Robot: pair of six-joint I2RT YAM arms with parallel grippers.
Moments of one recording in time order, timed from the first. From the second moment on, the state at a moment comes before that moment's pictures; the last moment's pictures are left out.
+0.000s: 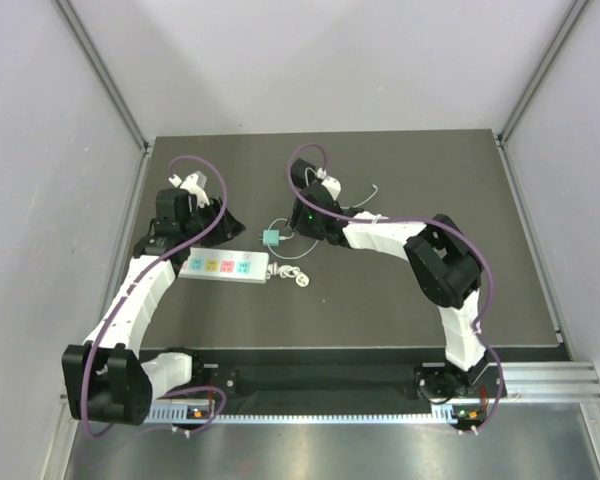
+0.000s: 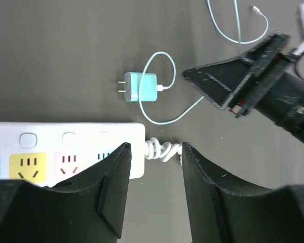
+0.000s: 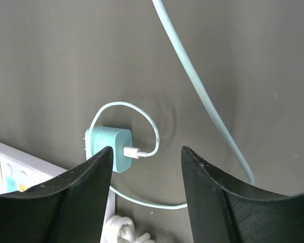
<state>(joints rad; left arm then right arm) -0.08 1.14 0.86 -0.34 0.34 -0.45 0.77 2.02 1.39 -0.07 0.19 0.87</state>
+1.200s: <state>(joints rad) -0.10 1.15 0.87 -0.34 0.37 -0.42 0.70 2.13 1.34 0.28 0.02 0.82</state>
